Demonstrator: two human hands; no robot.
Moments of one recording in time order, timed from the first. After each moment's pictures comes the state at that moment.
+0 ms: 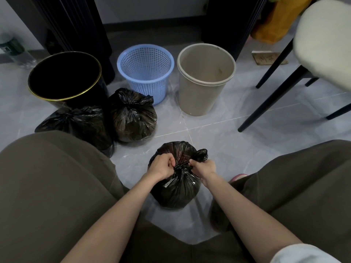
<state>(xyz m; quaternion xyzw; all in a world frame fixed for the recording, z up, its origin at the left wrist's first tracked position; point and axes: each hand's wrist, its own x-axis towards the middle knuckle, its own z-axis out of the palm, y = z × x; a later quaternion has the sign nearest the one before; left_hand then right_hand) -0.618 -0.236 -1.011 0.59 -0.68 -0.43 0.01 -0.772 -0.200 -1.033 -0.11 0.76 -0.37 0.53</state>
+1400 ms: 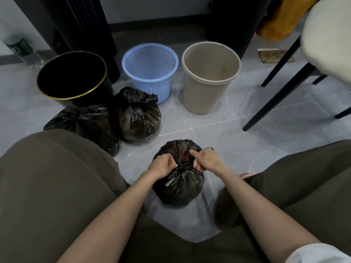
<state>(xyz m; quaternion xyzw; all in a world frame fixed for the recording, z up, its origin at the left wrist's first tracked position) -0.606 -0.237 -1.008 0.60 -0.68 -0.42 -0.04 -0.781 -0.214 -0.986 -0.44 0.74 -0.13 0.50</state>
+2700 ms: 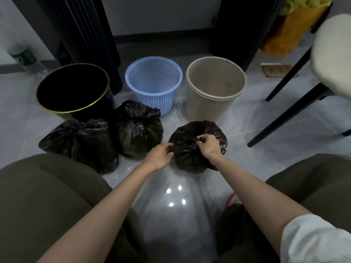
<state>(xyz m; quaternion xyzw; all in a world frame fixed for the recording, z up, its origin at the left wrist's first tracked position) -0.603 -0.308 -0.966 0.59 -0.68 -0.43 0.05 -0.785 -0.311 -0.984 -0.45 0.79 -0.22 0.35</state>
